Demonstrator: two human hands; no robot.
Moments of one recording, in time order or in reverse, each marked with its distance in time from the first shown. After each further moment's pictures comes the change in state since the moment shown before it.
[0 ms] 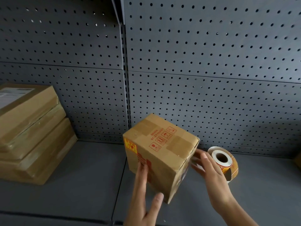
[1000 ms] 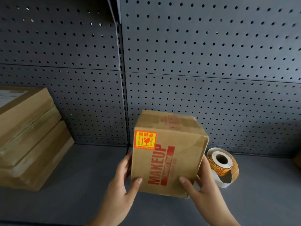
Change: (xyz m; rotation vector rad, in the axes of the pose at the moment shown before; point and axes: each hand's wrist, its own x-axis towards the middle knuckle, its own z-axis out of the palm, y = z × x) left_hand 0.044 0.007 -0.059 0.085 -0.067 -0.147; right_hand -0.021 0.007 0.009 -0.243 -0.186 -0.147
